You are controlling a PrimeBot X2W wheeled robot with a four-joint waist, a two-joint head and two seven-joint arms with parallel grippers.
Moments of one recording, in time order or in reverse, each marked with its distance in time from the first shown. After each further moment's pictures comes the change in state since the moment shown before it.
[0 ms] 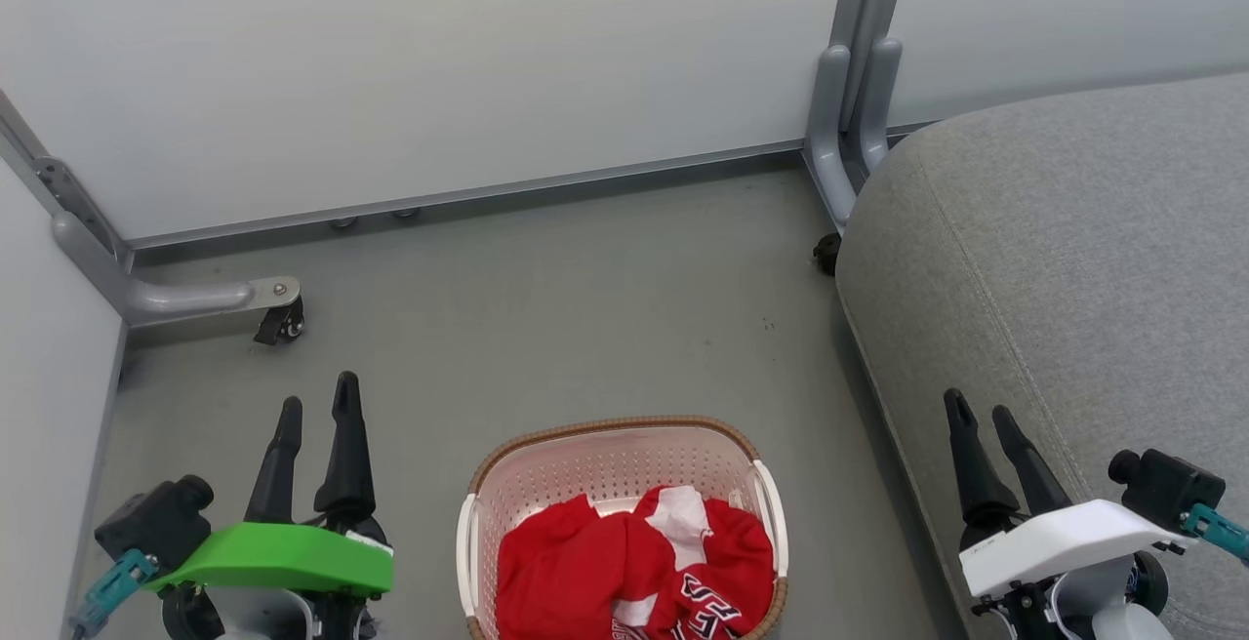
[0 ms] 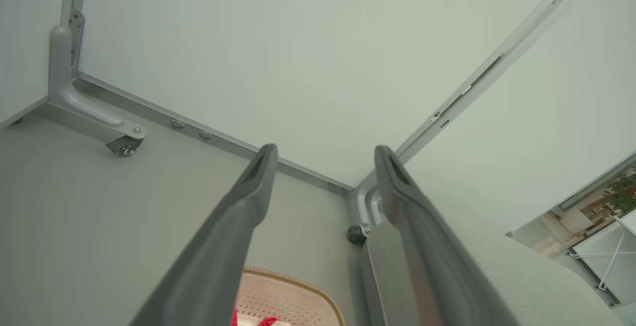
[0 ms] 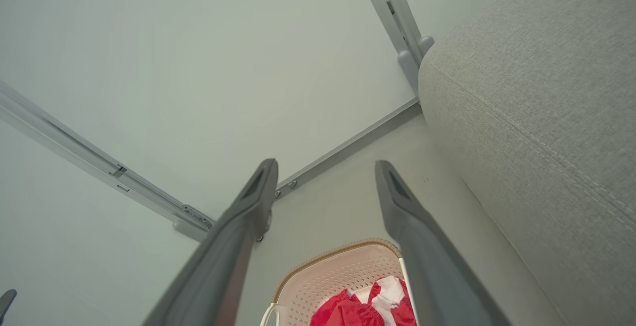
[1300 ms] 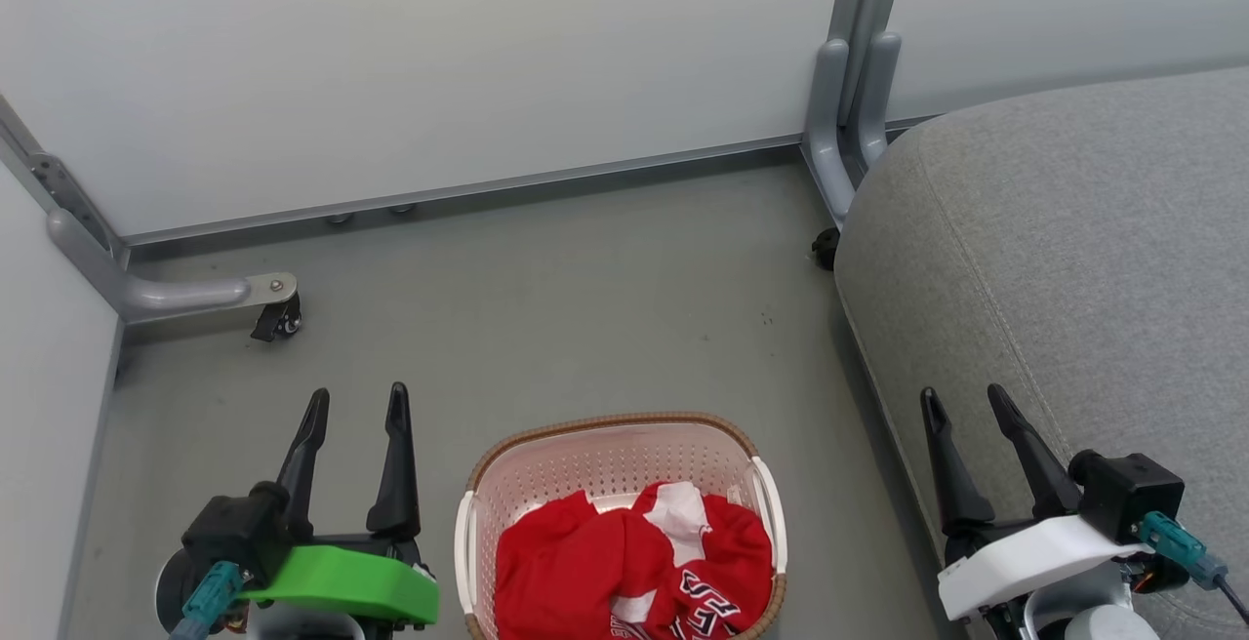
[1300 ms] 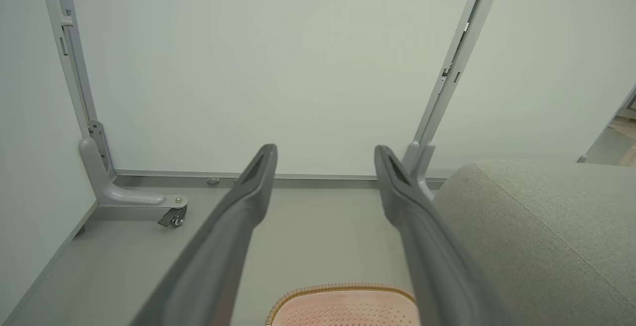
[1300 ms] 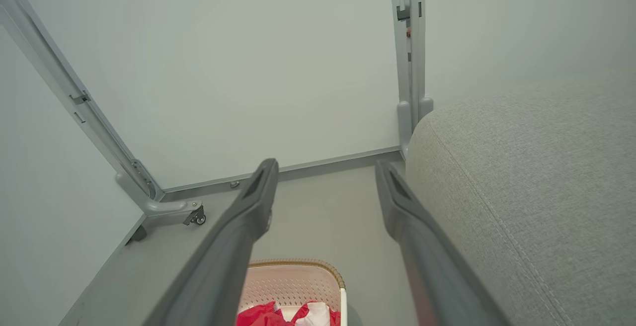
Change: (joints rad) left arm 0.029 0.002 -0.058 -0.021 0.406 0.004 -0.098; right arm 0.022 -0.005 0.027 -0.053 -0.386 0.000 -0.100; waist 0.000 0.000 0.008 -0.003
